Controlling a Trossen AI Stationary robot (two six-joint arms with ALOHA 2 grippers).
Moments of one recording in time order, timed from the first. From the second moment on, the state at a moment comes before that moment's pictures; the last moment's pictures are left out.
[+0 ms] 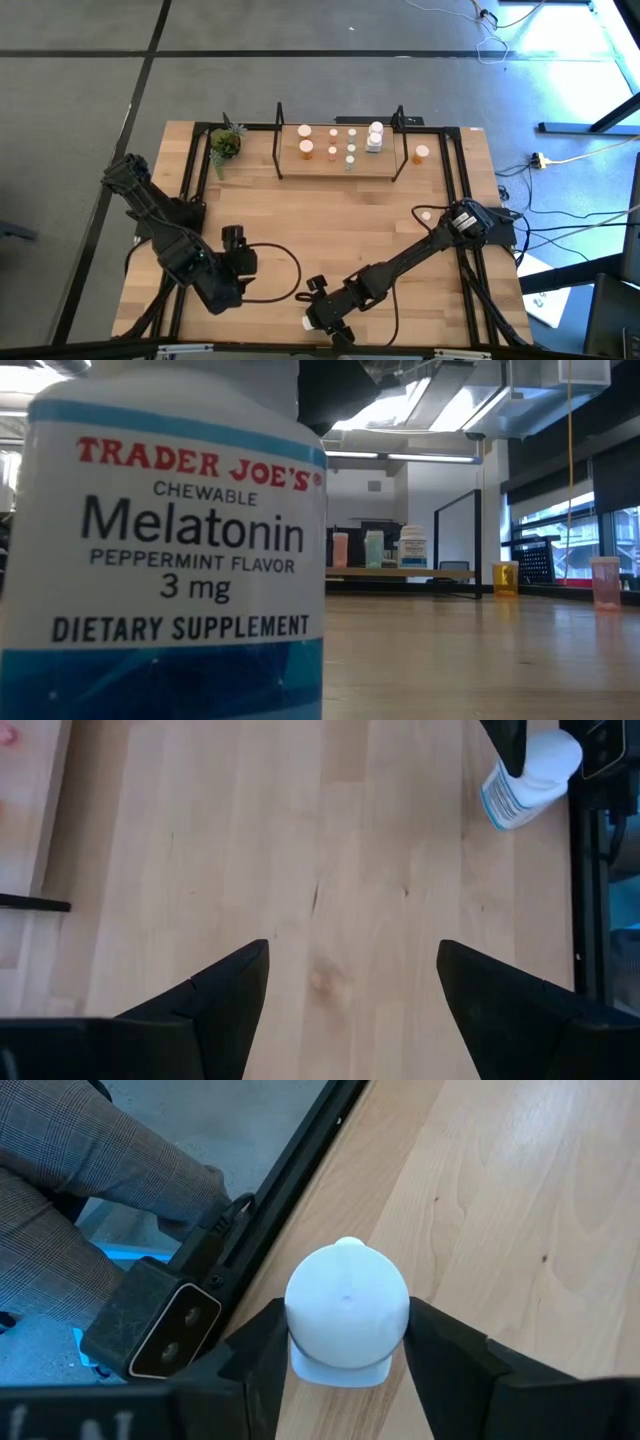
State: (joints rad) left arm -0.79 1.49 1.43 -1.22 -0.48 -0.80; right arm 0.55 2.17 1.65 -0.31 0.00 0.10
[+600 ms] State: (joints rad) left arm -0.80 1.49 1.43 -1.22 -0.48 -0.80; right arm 0.53 2.15 1.65 -0.34 0.00 0.06
